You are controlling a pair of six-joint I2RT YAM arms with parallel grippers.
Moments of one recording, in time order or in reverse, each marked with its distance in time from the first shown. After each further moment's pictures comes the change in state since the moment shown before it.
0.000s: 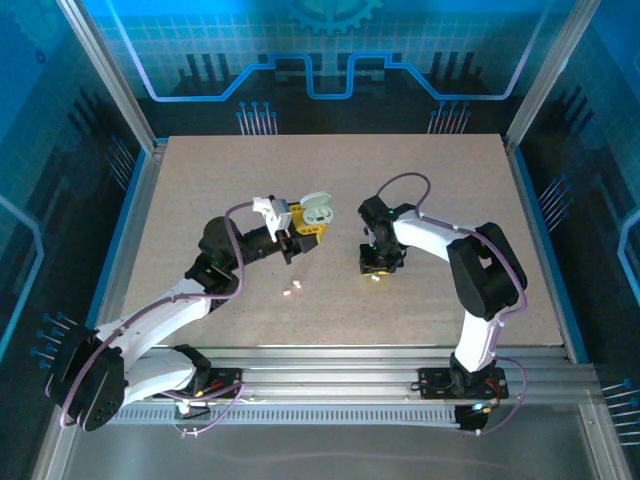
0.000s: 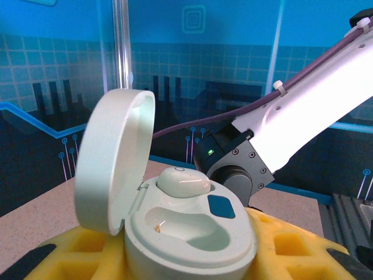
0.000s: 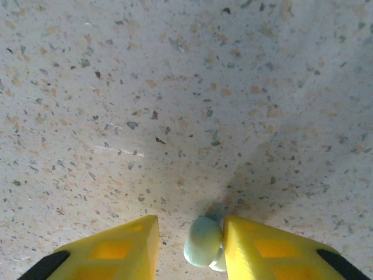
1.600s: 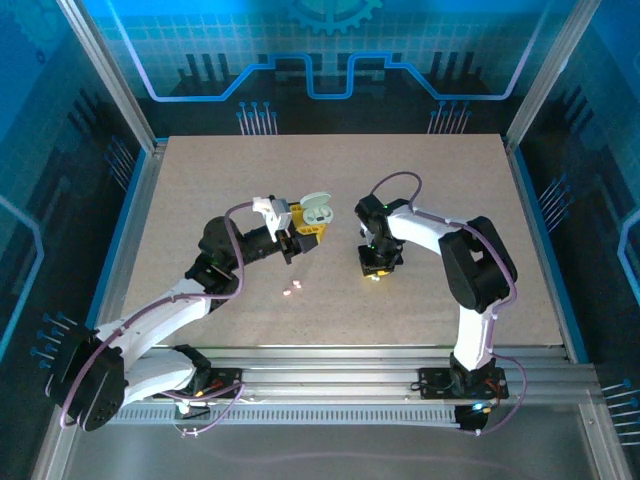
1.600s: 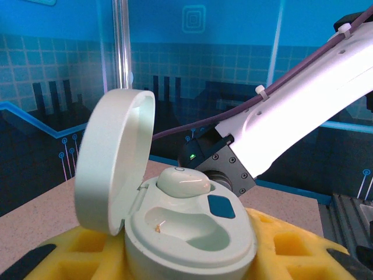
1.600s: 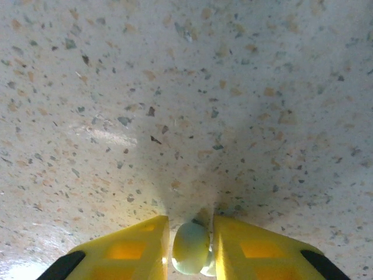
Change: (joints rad) left arm 0.000 0.001 0.000 0.000 0.000 0.000; right arm 0.000 0.071 0.076 -0.095 0.003 -0.092
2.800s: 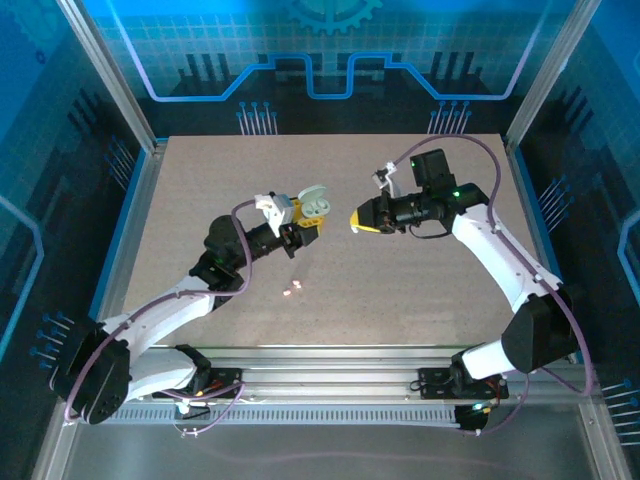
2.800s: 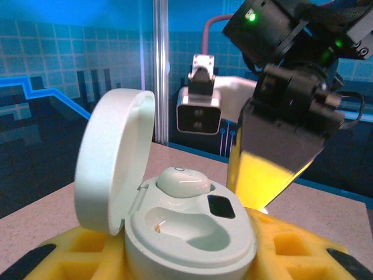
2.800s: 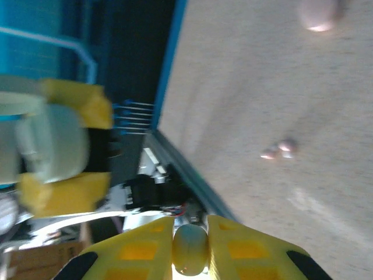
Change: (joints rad) left arm 0.000 0.045 0.000 -0.001 -0.135 0.042; right arm -0.171 -0.474 0.042 0.201 -0.851 0.157
